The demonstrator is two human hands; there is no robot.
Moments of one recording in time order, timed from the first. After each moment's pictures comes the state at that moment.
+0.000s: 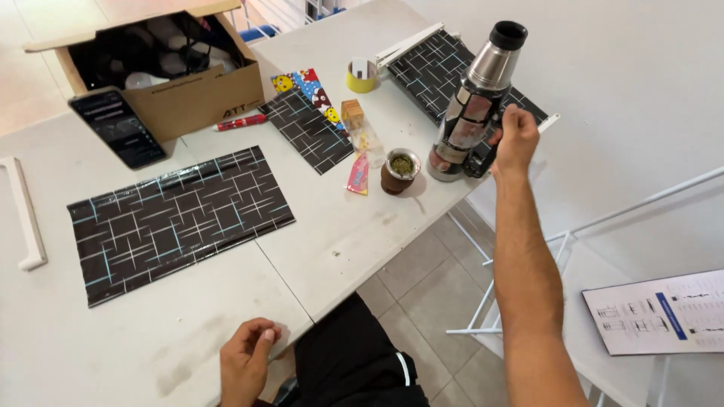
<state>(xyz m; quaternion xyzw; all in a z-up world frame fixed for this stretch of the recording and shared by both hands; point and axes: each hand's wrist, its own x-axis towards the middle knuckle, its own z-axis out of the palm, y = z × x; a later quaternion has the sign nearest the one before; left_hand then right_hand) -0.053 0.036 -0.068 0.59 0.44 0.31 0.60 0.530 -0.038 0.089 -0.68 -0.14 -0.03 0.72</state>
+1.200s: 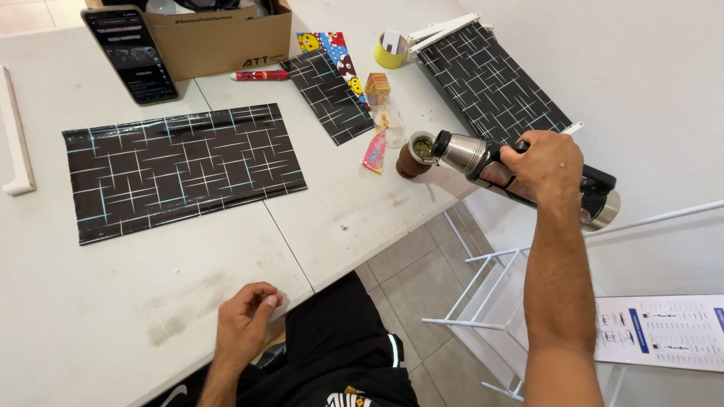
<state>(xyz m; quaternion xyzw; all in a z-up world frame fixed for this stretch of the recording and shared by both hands) -0.057 0.038 -0.031 0.63 0.41 0.28 0.60 0.438 -0.060 0.180 -0.95 -0.30 -0.08 -0.06</state>
